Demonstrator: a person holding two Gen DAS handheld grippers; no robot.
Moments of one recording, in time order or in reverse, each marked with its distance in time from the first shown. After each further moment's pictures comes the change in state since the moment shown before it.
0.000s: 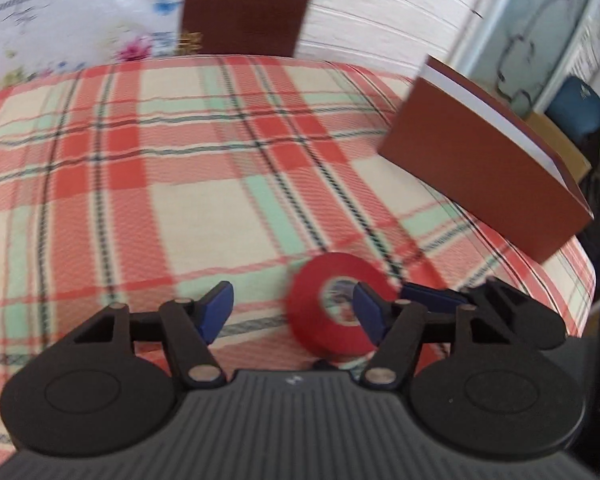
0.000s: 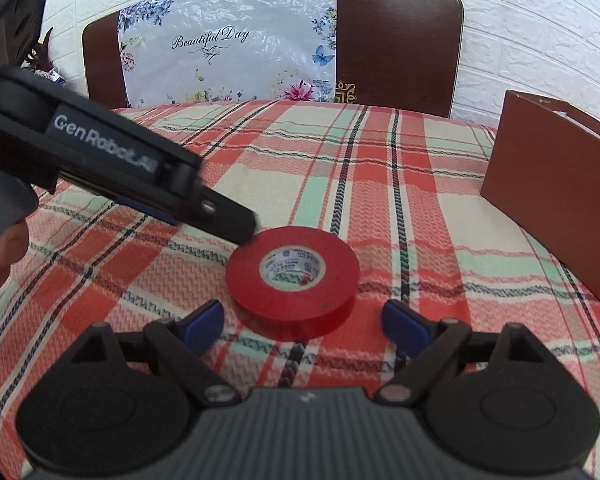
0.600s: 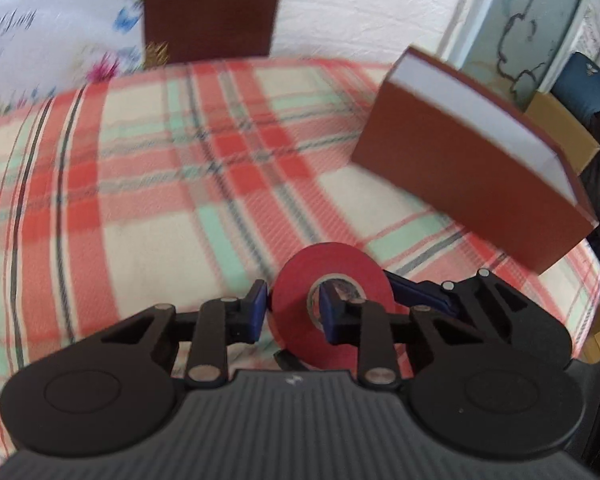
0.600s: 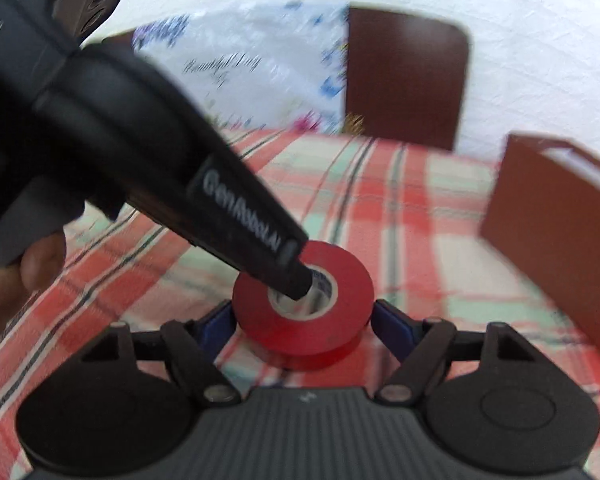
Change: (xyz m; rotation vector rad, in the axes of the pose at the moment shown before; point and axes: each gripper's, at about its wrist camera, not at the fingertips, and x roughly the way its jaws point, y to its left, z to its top) left arm 0.010 -0.050 0.042 0.044 0.023 0.036; right arm -0.014 -0.013 0.010 -0.041 -0.117 -0.004
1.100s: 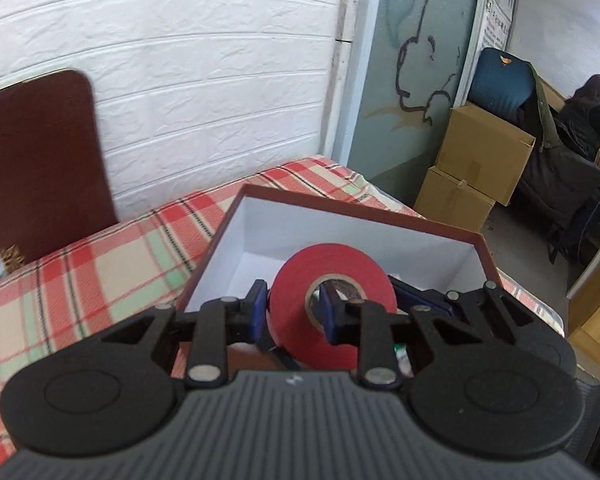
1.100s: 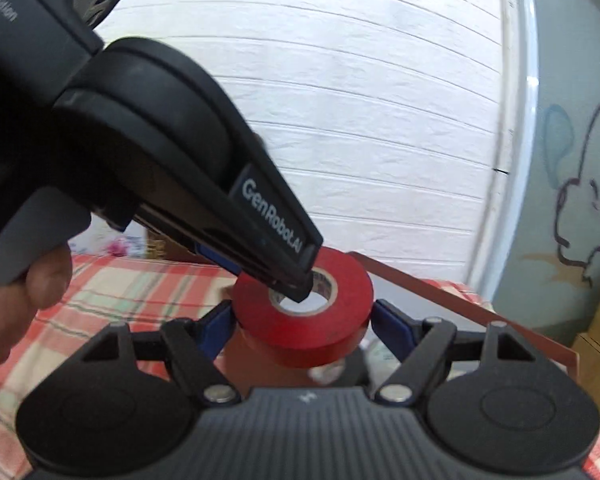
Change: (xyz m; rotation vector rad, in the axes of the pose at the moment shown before) left arm 0.047 -0.132 0.125 0.255 -0.167 -0.137; right arm -0.040 -0.140 0.059 0.115 -0.215 -0.371
